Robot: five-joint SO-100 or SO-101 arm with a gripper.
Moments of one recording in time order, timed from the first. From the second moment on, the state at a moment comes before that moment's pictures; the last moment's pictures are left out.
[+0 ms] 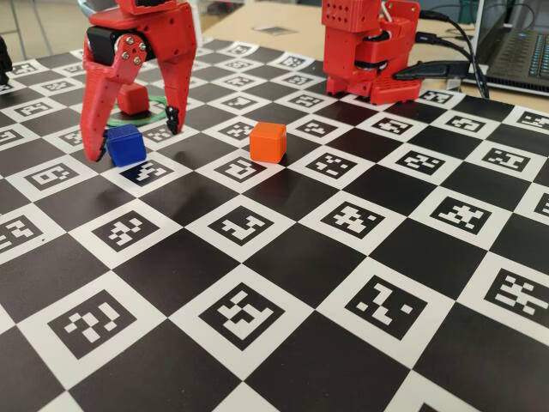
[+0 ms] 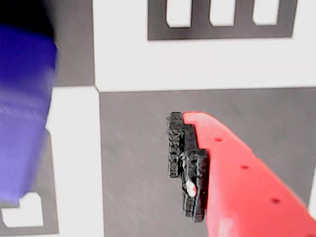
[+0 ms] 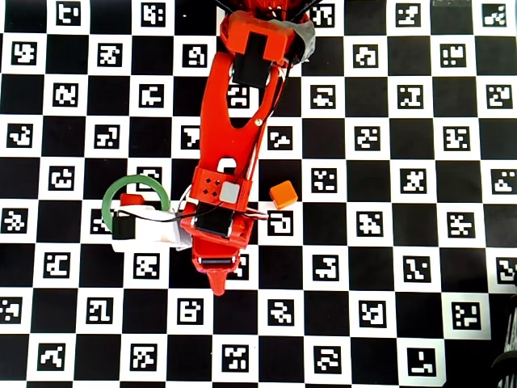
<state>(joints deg) 16.3 56.4 69.3 76.7 -16.9</state>
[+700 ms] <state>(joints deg) 16.4 53.3 63.9 76.7 -16.3</state>
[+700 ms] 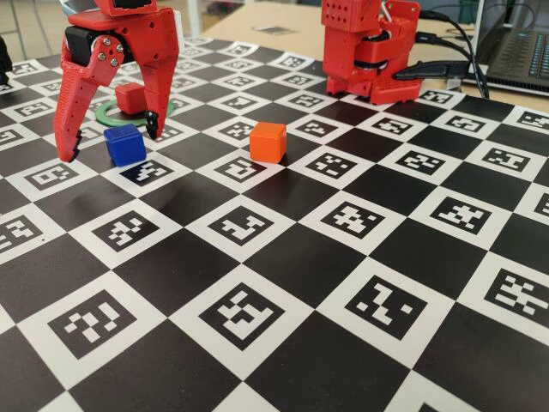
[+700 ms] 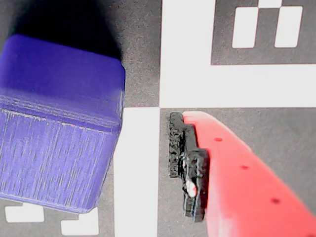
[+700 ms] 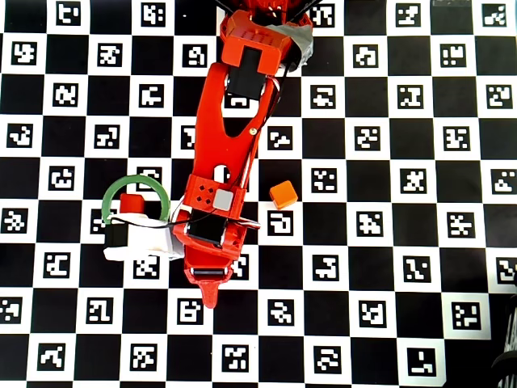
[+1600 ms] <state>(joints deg) 15.1 52.6 63.9 75.7 -7.6</state>
